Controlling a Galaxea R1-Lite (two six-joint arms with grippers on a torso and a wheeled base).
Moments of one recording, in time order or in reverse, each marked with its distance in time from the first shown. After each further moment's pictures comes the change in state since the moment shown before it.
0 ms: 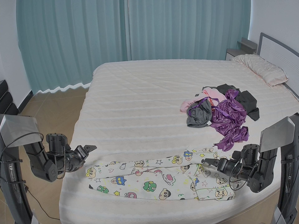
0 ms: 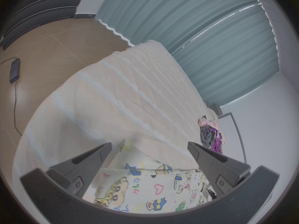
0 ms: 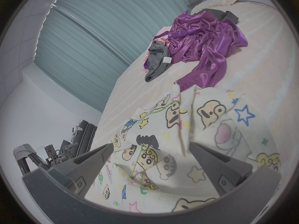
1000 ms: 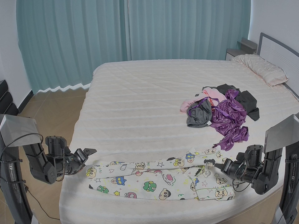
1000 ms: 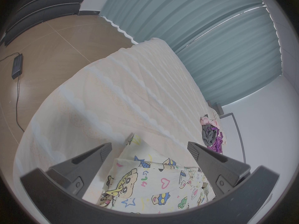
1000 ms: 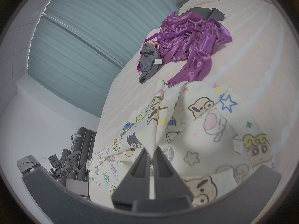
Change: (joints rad) left arm 0.014 0.004 0.039 -0.010 -0.025 0.000; right arm 0.011 -0.068 0.083 0.013 -0.043 0.087
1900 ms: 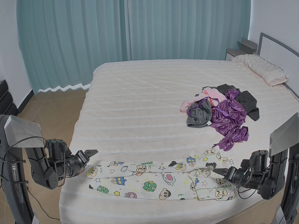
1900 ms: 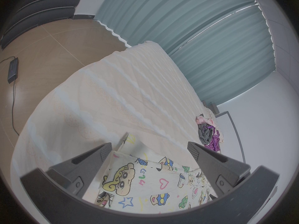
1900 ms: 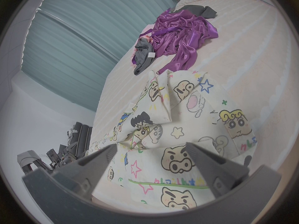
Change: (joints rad) left arm -0.018 0.037 0.065 -0.170 0.008 0.010; right arm 0.002 -0.056 0.162 -0.014 -0.005 -0.025
